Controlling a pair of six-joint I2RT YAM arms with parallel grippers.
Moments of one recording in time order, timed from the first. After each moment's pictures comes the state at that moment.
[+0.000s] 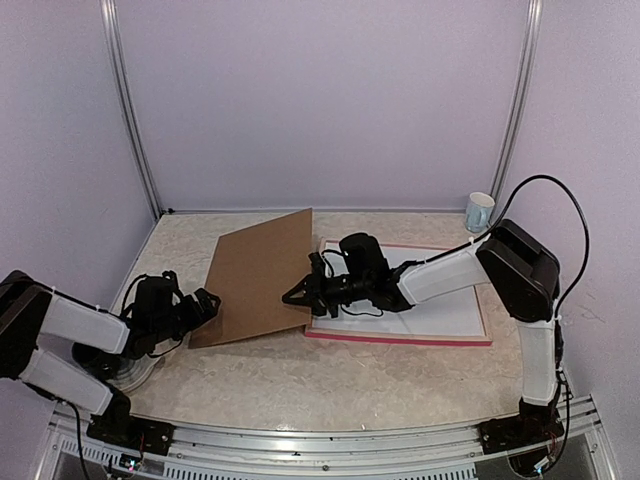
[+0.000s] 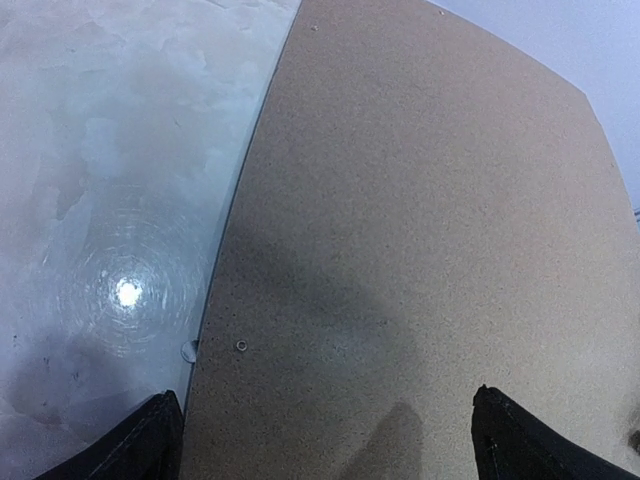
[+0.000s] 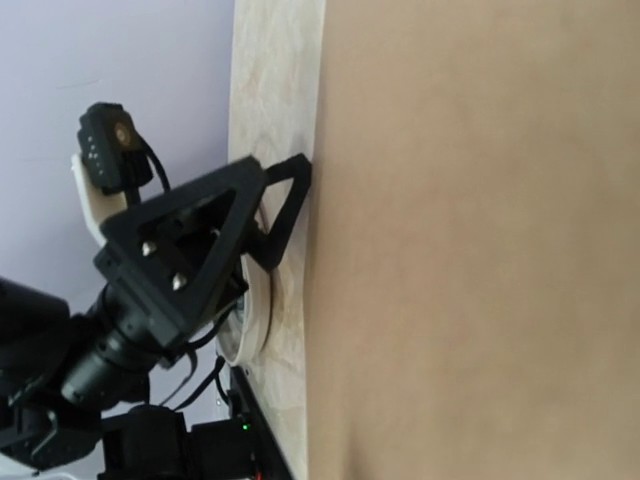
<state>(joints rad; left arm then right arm) -0.38 1.37 0.27 0.51 -0.06 -0.81 0.86 2.09 1.25 0.44 -0.61 1.17</state>
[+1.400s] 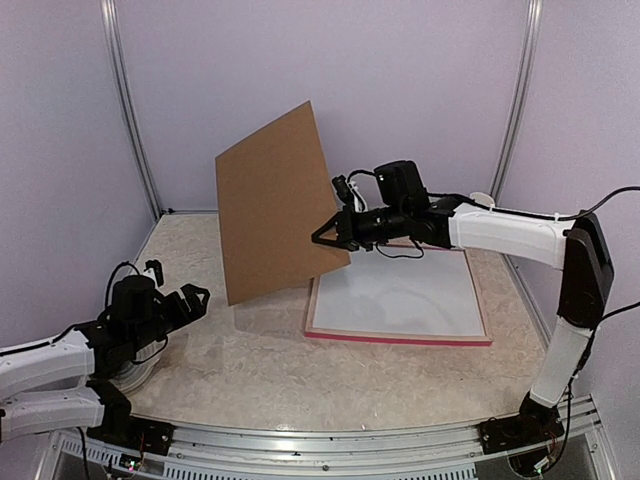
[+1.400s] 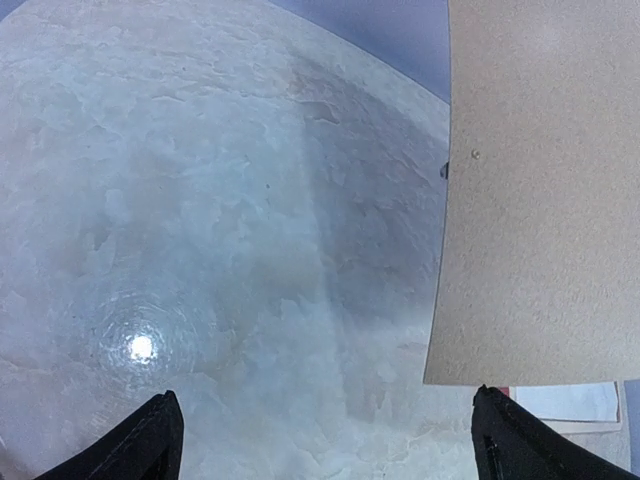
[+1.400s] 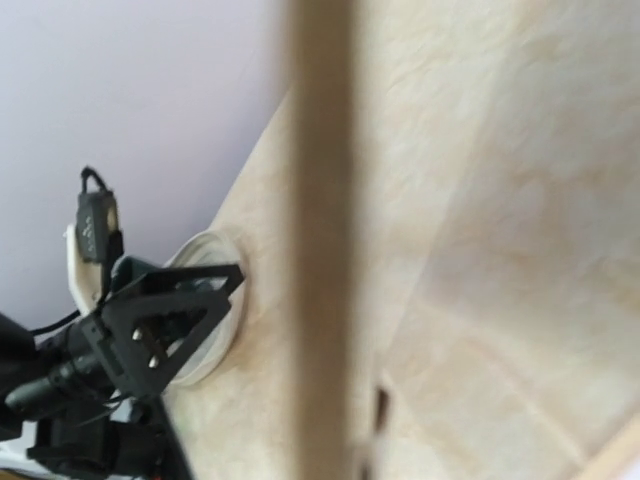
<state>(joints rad) -0.50 0.85 0.27 0.09 -0.22 -0.73 0.73 1.80 1.45 -0.10 -0.55 0.64</state>
